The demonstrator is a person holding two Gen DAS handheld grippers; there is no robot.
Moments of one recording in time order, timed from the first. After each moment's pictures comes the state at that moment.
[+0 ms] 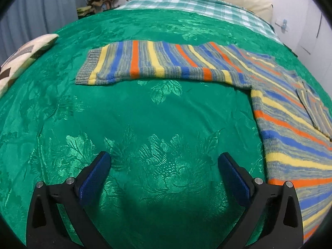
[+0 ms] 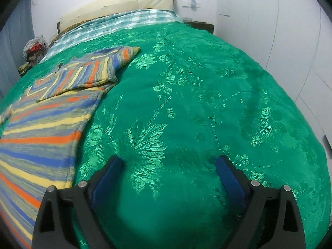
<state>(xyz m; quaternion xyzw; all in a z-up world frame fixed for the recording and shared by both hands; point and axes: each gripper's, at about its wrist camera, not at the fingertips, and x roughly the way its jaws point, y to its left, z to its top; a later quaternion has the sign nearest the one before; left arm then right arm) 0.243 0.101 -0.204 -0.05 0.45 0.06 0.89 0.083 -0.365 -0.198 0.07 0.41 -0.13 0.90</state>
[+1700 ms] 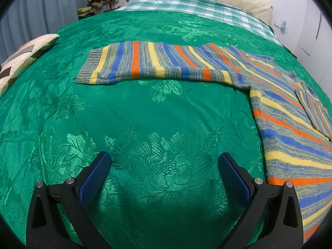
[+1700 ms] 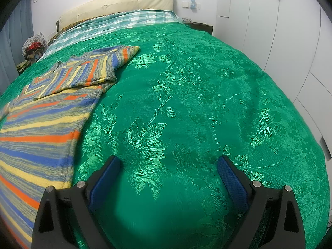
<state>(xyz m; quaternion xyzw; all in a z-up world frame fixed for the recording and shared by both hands) 0.235 0.098 -0.203 -0.06 0.44 0.06 0.89 0.085 -0.365 -0.199 0.06 0.41 -0.14 0.90</state>
